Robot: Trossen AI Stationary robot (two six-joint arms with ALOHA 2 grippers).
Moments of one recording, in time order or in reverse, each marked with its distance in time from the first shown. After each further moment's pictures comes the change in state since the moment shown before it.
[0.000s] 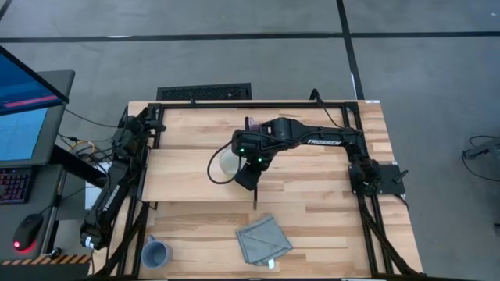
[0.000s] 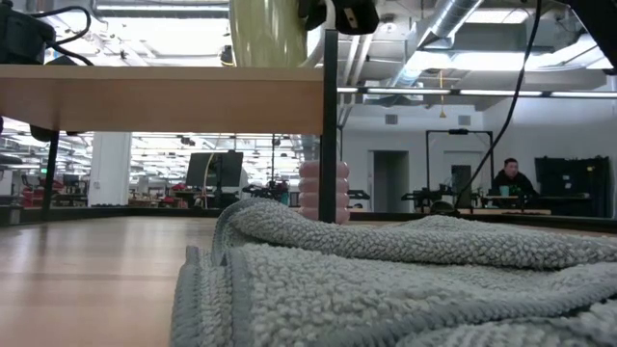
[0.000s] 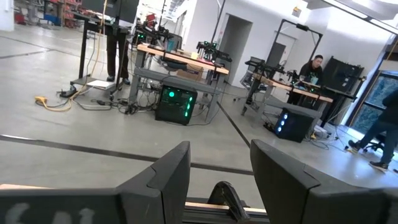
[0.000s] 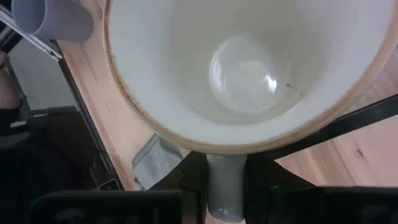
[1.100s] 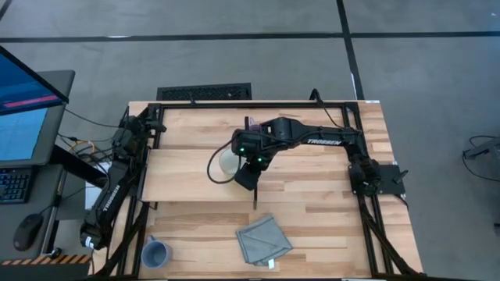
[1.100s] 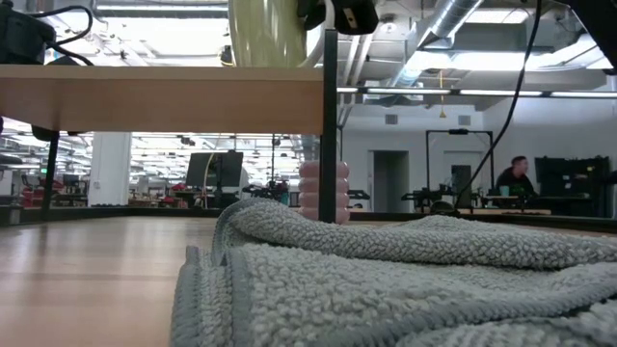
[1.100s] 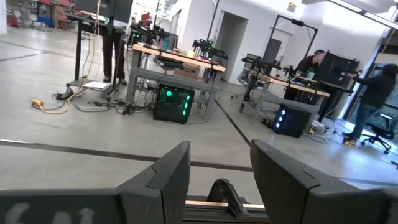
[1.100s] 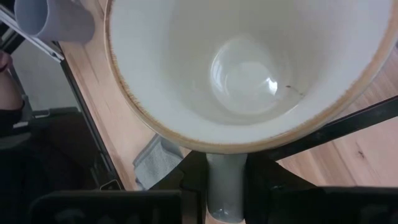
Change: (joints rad) left arm 0.000 0.000 0.000 -0.003 0.021 0.025; right arm -0.004 0.000 0.000 0.005 -0.002 0.000
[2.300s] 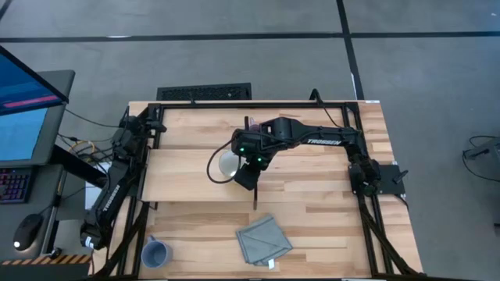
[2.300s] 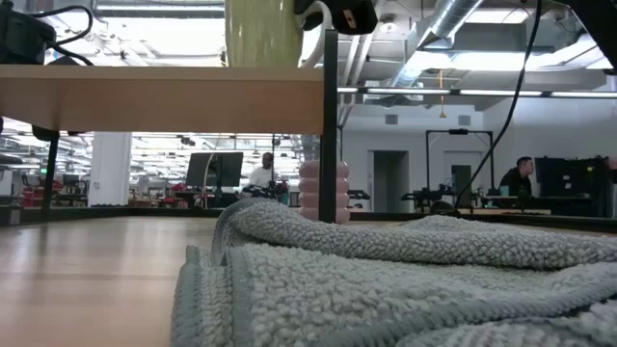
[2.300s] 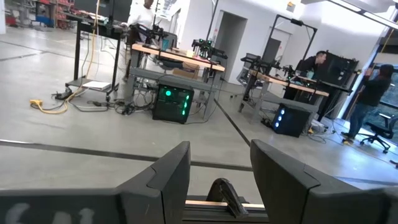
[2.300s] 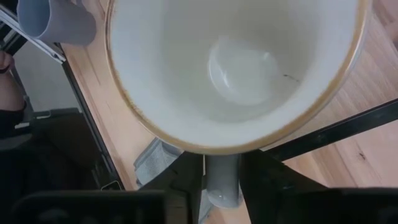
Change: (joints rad) left arm 0.000 0.000 0.000 0.000 0.003 0.001; right arm 0.000 0.001 0.001 0.005 0.000 0.000
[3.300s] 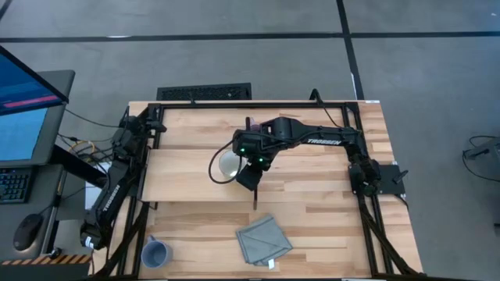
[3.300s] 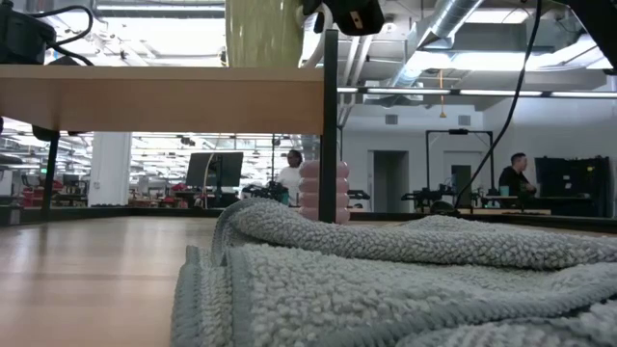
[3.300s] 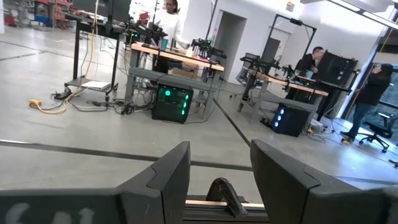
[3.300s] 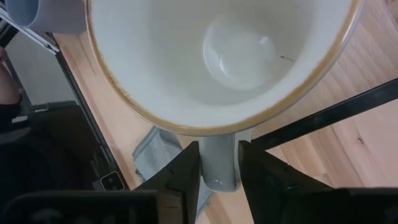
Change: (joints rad) left arm 0.000 0.000 0.000 -0.001 0.004 0.000; right arm 0.000 0.000 0.000 -0.044 -0.018 0.010
